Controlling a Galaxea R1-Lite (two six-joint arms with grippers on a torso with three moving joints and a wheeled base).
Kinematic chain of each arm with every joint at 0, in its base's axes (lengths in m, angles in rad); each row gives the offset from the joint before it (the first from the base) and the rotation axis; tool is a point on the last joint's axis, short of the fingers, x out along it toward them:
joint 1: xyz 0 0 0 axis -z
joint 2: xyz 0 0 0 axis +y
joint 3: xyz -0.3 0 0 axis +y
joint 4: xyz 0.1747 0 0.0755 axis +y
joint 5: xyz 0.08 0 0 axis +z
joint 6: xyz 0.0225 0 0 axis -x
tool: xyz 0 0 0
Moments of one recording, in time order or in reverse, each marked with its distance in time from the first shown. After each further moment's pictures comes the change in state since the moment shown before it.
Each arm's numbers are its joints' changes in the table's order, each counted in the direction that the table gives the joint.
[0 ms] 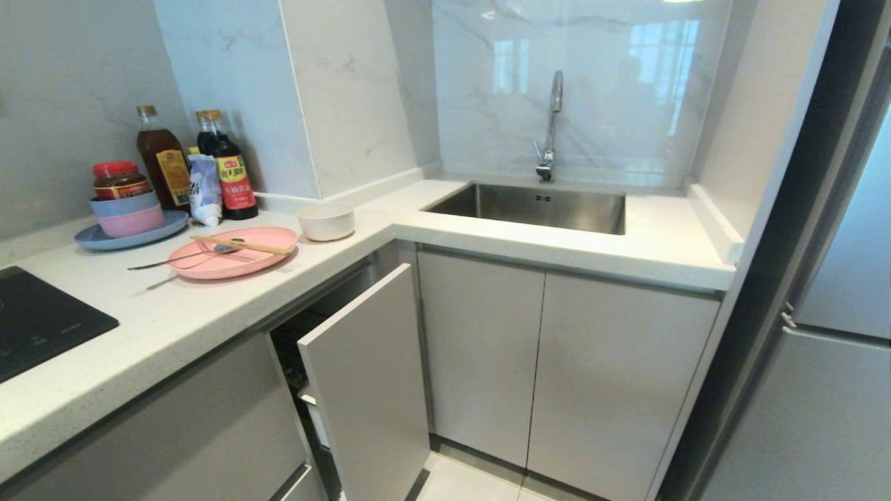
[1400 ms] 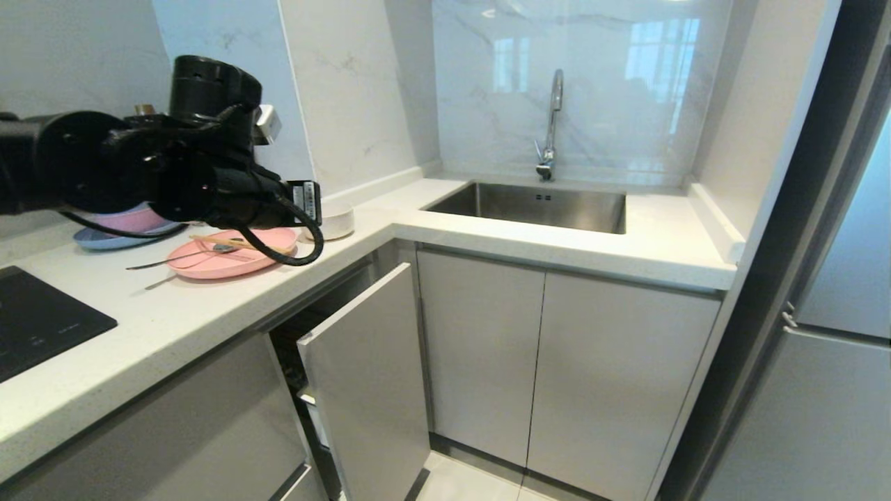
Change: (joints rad) left arm 0.335 0.944 -0.176 0.036 0.319 0.235; right arm 0.000 0.000 0.000 0.000 0.000 0.000
